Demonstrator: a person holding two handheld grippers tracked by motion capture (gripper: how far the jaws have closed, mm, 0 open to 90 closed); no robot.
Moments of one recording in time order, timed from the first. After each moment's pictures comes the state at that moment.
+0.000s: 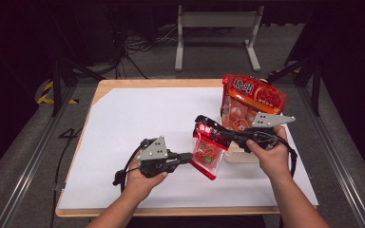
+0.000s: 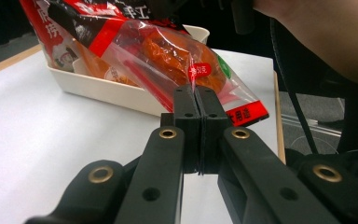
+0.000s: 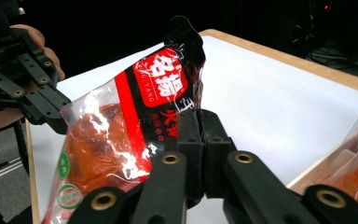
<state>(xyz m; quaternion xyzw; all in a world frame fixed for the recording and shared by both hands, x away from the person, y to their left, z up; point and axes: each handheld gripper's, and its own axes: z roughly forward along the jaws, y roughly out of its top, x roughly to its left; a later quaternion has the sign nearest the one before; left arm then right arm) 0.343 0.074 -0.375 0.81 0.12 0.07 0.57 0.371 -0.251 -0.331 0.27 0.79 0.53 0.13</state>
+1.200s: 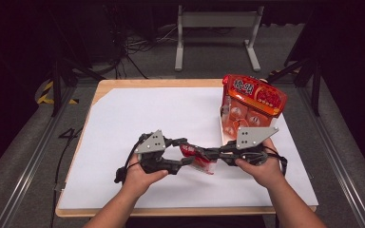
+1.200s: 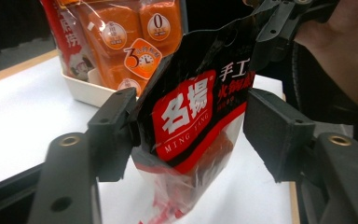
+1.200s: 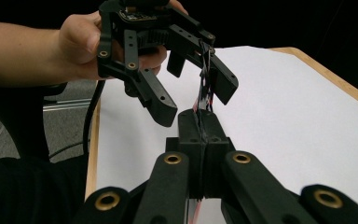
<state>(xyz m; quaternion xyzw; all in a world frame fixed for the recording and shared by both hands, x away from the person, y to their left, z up) 0.357 0.075 -0.374 0.79 0.15 0.06 0.60 0.343 -0.210 -0.325 0.08 0.84 0.52 0.10</state>
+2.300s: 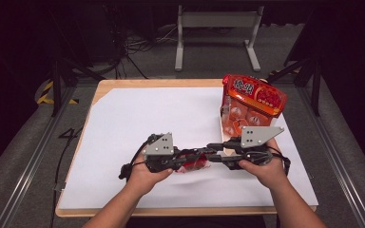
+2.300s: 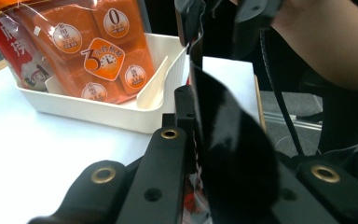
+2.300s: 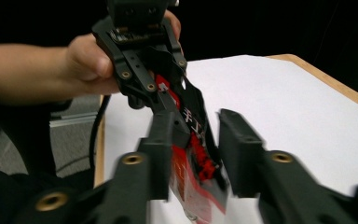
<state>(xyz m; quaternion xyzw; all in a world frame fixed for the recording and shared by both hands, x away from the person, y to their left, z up) 0.355 0.059 -0.365 0.81 0.08 0.03 0.58 0.339 -0.218 -0.321 0.11 0.83 0.55 0.09</state>
